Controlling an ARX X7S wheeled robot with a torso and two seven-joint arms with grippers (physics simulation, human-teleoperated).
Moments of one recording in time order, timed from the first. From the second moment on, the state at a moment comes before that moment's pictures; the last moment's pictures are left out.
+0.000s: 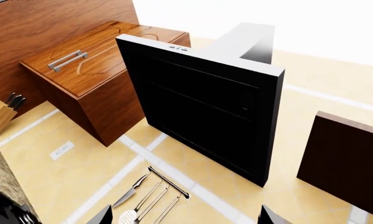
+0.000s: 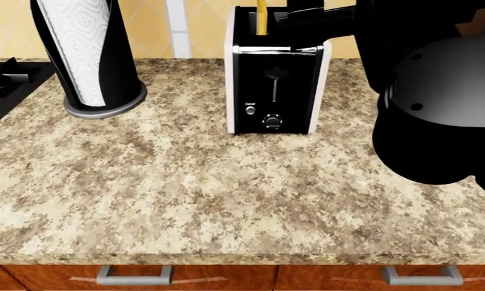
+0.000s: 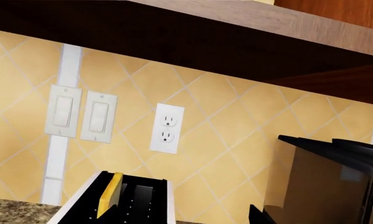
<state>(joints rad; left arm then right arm) 0.55 -0.44 -0.97 0.99 -1.19 0.48 -0.59 1.61 0.59 -0.80 -0.39 1.55 0.85 1.29</state>
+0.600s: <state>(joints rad) 0.55 -0.43 -0.98 0.99 -1.20 0.48 -0.58 1.61 0.60 -0.81 -0.40 1.53 0.85 1.30</state>
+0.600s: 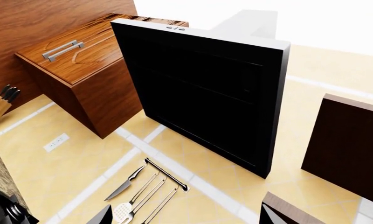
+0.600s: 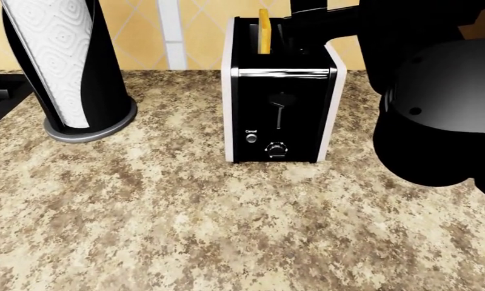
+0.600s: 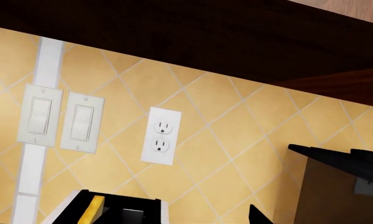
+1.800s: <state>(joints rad) 0.55 -0.43 -0.99 0.99 -1.21 0.46 -0.58 1.28 0.55 -0.88 -0.45 1.38 0.67 1.19</state>
